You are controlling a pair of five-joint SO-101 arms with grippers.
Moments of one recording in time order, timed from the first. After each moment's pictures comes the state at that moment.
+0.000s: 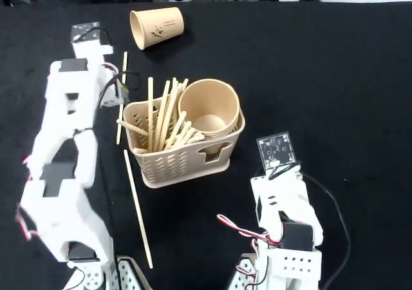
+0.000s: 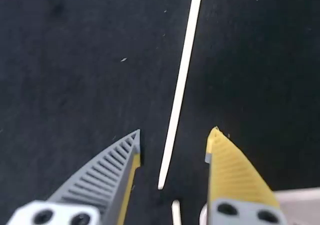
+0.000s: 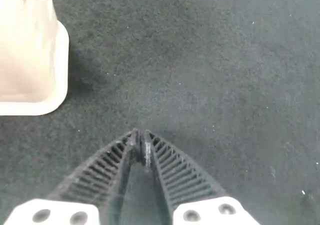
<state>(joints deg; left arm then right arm) -8.8 15.6 -3.9 67.8 5.0 5.3 -103.2 96.8 61.5 17.7</state>
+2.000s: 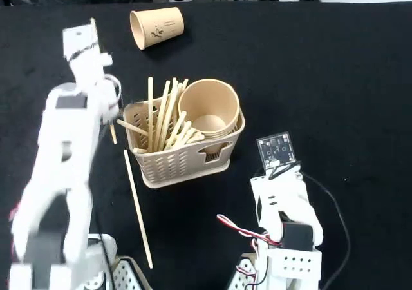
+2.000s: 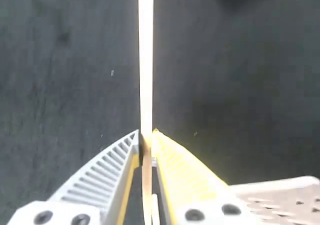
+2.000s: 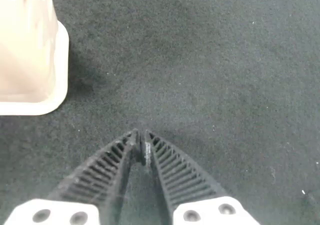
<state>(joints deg) -6.1 -18.2 28.2 50.1 9.0 5.3 -103.2 96.8 61.5 17.7</state>
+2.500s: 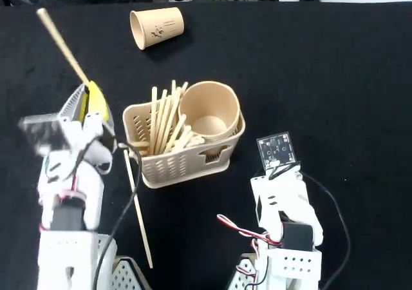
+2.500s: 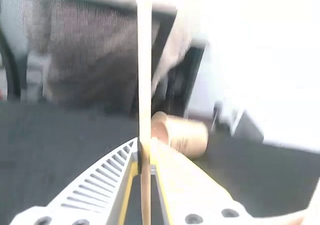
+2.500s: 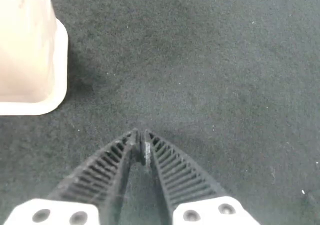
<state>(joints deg) -5.9 -82.1 78.9 10.6 9.0 5.3 -103.2 96.8 61.5 17.7</state>
